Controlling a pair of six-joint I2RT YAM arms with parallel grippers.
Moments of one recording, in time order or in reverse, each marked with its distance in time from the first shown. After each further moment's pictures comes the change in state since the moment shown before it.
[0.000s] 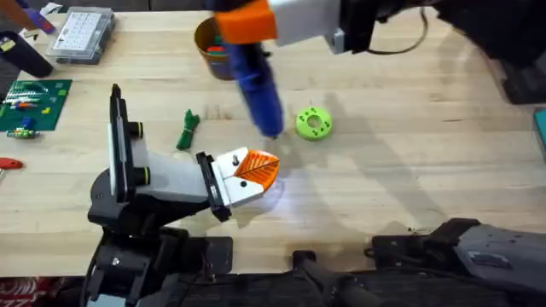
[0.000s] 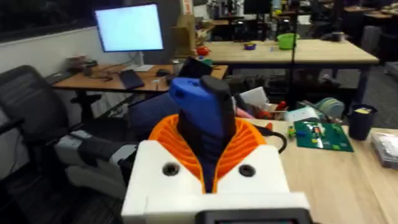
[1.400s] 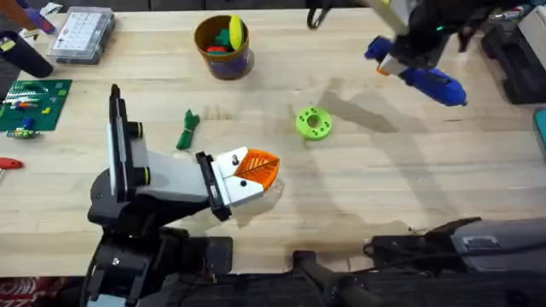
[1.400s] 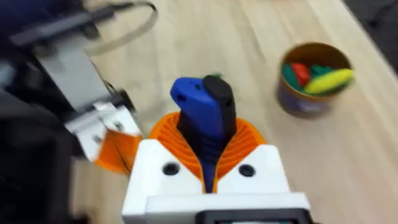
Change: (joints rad) left arm 0.000 0.000 0.000 0.000 -0.007 0.000; right arm -0.223 0.168 0.249 -1.069 1.362 -0.829
